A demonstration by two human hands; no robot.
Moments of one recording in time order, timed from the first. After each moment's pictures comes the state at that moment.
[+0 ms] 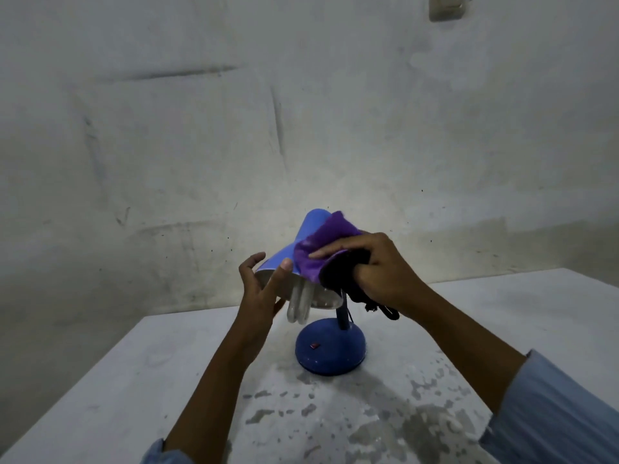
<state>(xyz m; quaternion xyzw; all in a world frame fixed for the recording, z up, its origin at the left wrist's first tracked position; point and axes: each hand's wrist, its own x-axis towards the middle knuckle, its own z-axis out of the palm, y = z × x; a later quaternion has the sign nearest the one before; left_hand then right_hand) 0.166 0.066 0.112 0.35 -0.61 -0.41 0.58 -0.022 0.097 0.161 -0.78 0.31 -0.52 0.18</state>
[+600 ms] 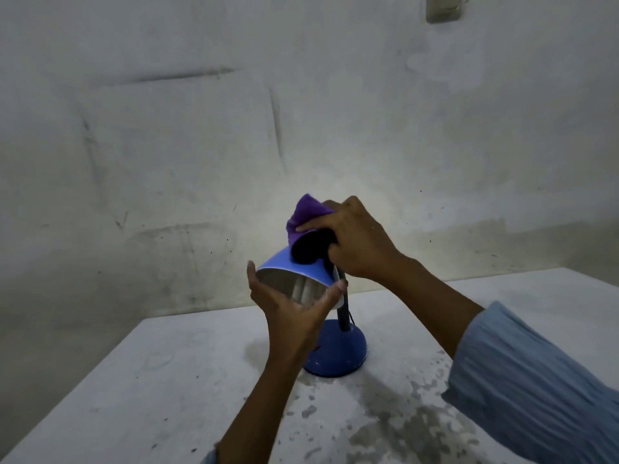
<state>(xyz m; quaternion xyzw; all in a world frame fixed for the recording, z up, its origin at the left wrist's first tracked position) 0.113 0.080 0.097 0.42 -0.56 -0.23 0.67 -0.009 0.058 0.187 -0.80 0.42 -0.40 -0.12</state>
